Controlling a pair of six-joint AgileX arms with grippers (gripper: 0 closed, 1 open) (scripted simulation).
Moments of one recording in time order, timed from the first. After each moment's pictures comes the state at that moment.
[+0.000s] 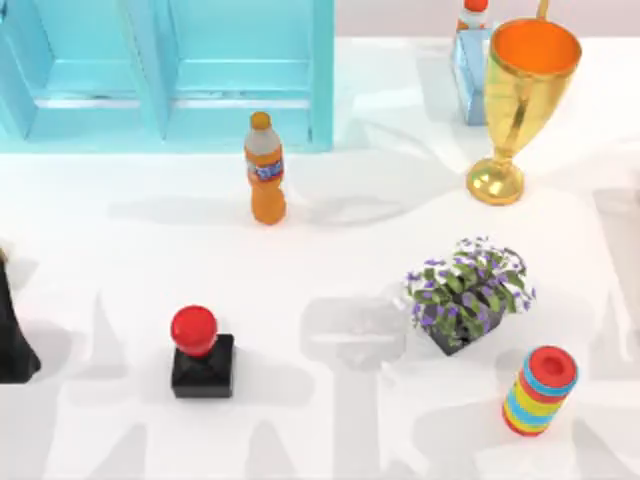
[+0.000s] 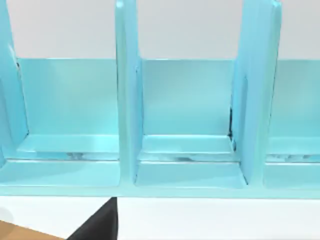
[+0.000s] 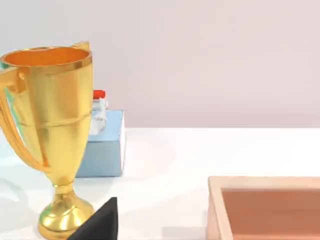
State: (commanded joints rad) left arm 0.00 0.00 0.00 0.00 0.00 0.00; right arm 0.00 0.00 0.00 0.00 0.00 0.00
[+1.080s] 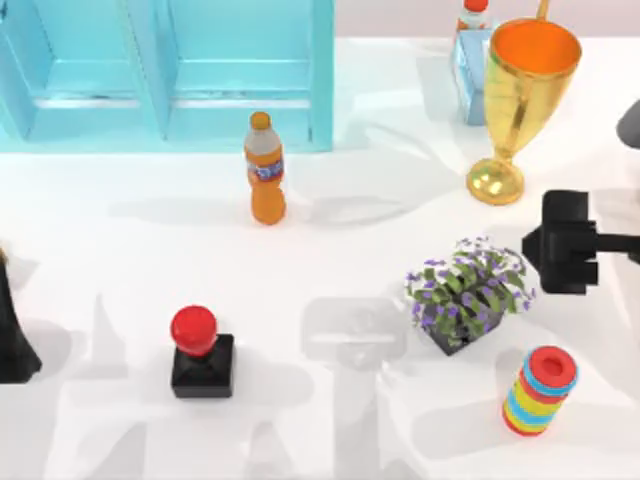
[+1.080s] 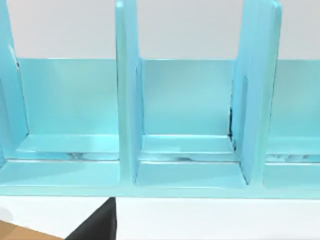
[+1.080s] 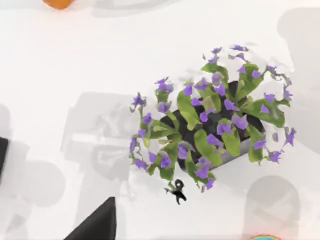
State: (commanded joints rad) left arm 0.00 0.00 0.00 0.00 0.00 0.00; right arm 0.50 1.07 0.91 -0.72 -0.02 0.45
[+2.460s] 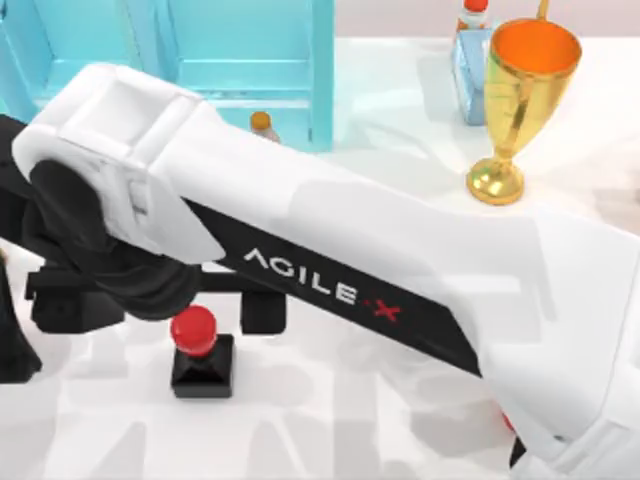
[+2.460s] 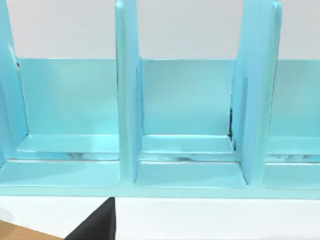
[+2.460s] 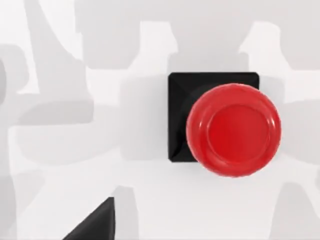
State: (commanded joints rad) left arm 0.00 0.00 0.00 0.00 0.00 0.00; right arm 1.13 2.50 2.57 -1.52 0.28 1.14
